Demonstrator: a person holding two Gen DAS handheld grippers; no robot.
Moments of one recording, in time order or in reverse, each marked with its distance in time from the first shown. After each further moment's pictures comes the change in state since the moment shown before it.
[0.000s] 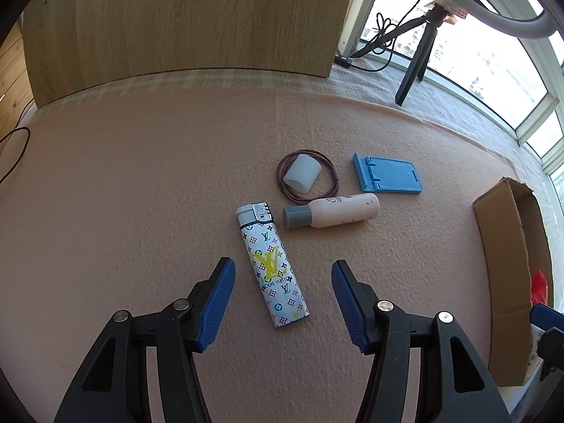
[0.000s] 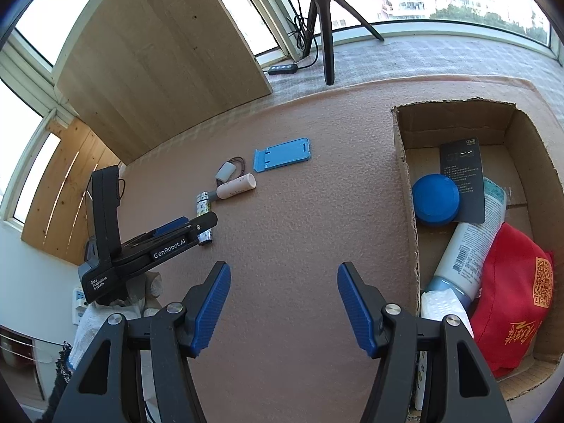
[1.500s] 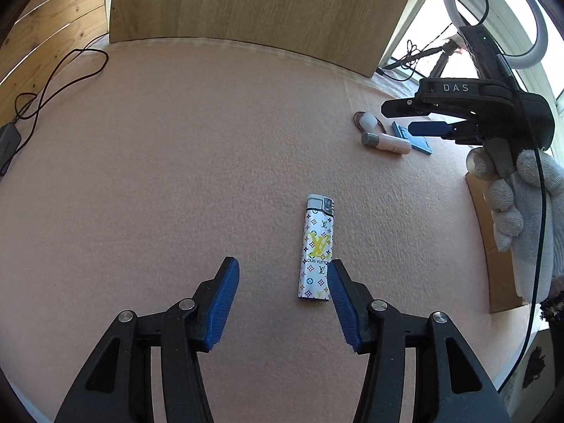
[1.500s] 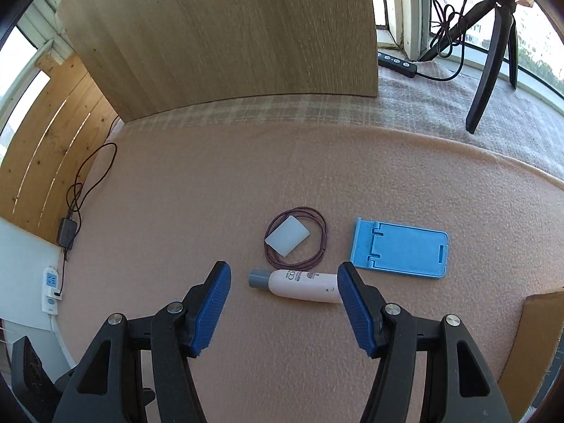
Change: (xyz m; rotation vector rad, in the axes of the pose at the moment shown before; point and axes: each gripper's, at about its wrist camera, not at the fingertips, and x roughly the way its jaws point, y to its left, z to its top) left arm -0.084 0.095 -0.113 -0.143 -0.032 -0.040; right arm 0.149 0.101 0.099 -0.261 0.152 -0.019
